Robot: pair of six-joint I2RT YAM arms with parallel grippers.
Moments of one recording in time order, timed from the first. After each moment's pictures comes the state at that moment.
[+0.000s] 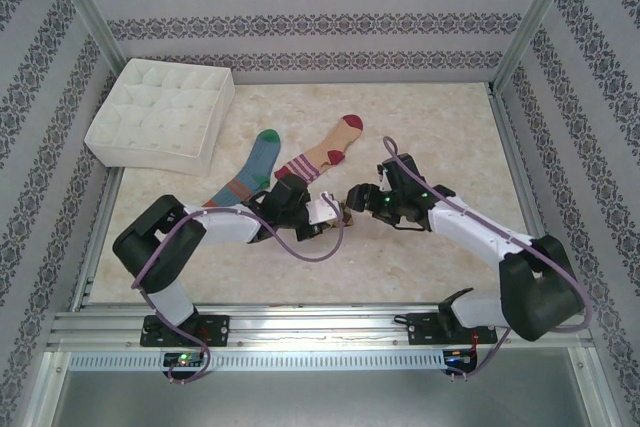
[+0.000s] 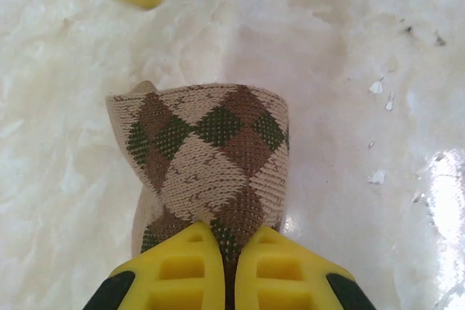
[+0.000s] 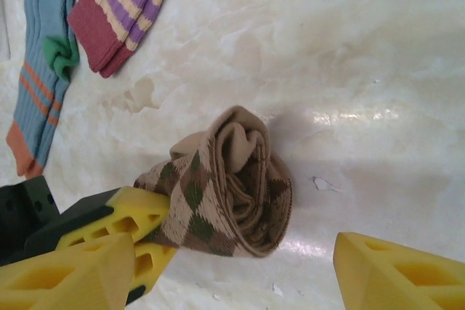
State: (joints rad) left arm -0.70 1.71 0.79 0.18 0.38 0.52; right arm 0.46 1.32 0.74 -0.35 -0.31 0.78
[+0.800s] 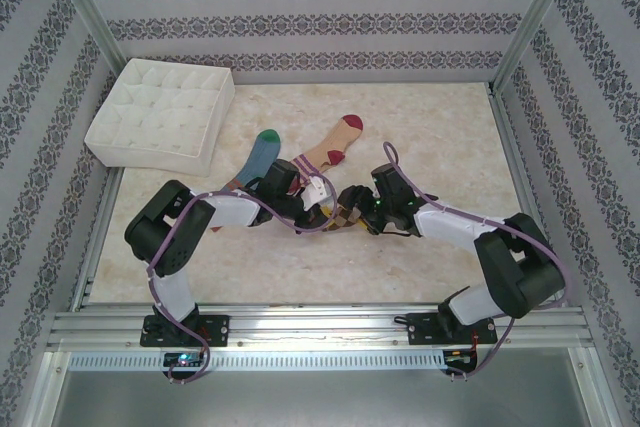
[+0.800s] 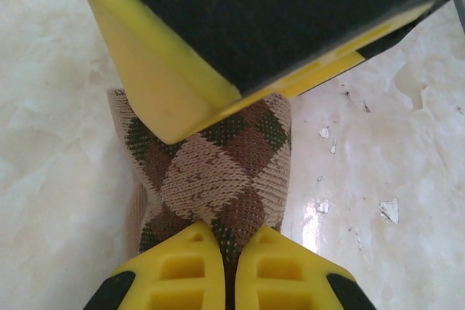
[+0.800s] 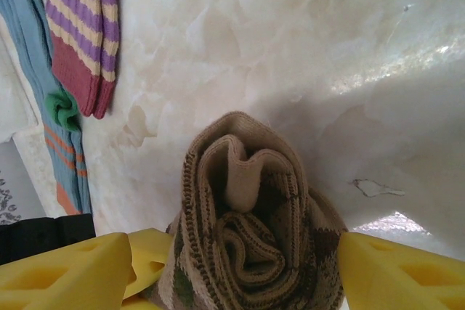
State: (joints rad) left arm -0.58 1.82 0.87 0.15 0.71 0.31; right arm 0.50 1.47 0.66 -0.08 -0.34 1.17
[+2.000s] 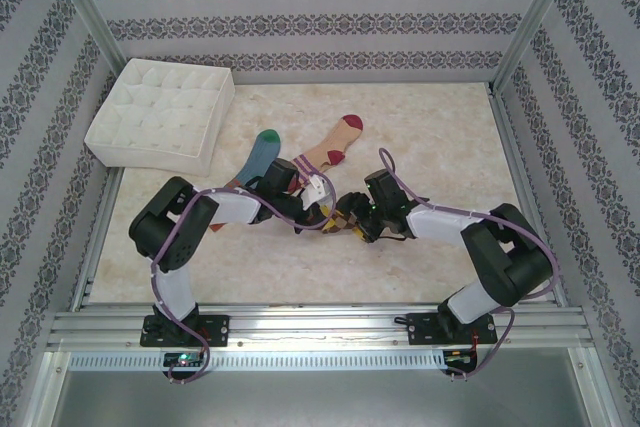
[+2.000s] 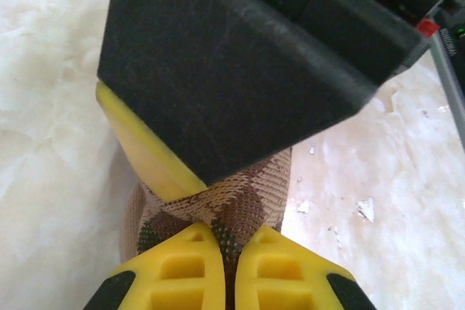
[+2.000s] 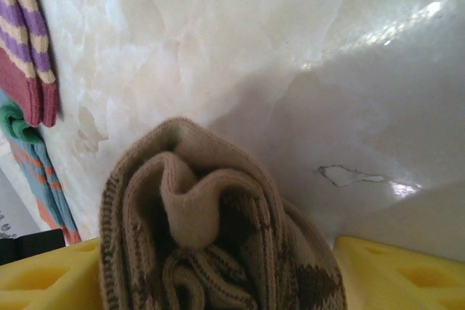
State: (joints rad) left arm -0.55 1.86 0.89 0.14 0.82 0.30; right arm 0.54 1.55 0.65 -0.04 -0.35 1.29
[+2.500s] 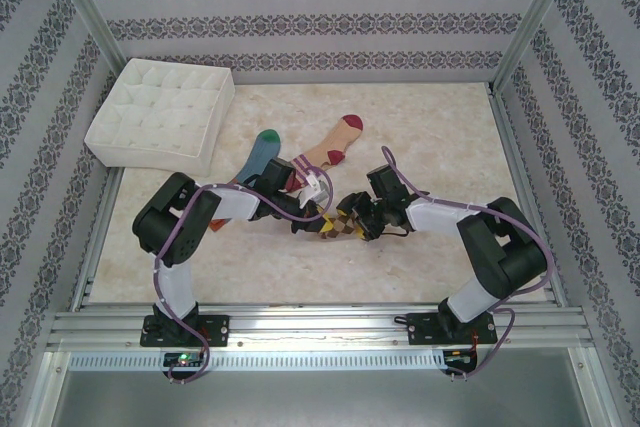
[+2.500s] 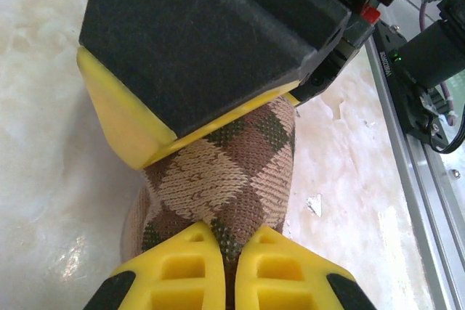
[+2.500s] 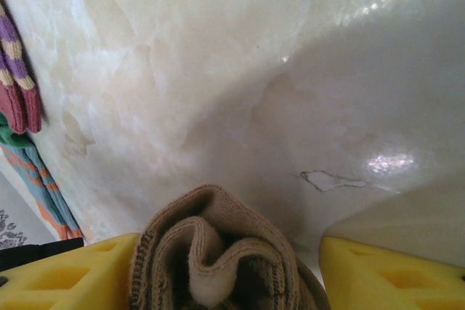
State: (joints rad) left arm -0.52 1.89 0.90 0.11 0.96 0.22; right arm 0.50 1.60 0.70 -0.10 -0.43 1.30
